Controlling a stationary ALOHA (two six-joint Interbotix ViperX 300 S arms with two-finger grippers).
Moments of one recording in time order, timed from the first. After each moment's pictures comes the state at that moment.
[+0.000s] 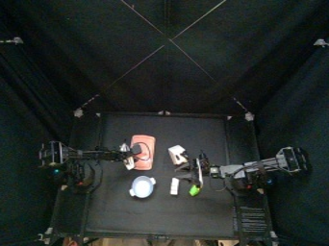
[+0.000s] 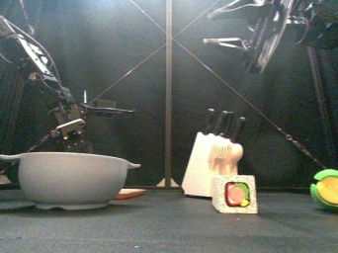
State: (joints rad) left arm 0.31 -0.15 0.97 0.50 0.17 -0.52; right arm 0.09 -0.44 0.98 0.12 -0.60 0.39
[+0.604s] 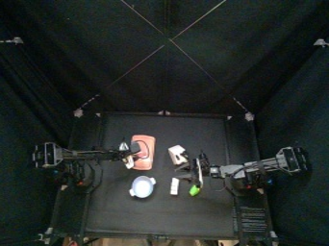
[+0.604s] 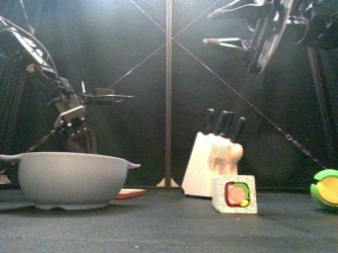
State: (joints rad) left arm 0.30 -0.24 0.97 0.48 0.18 -0.52; right arm 0.09 -0.44 0.98 0.12 -0.60 0.39
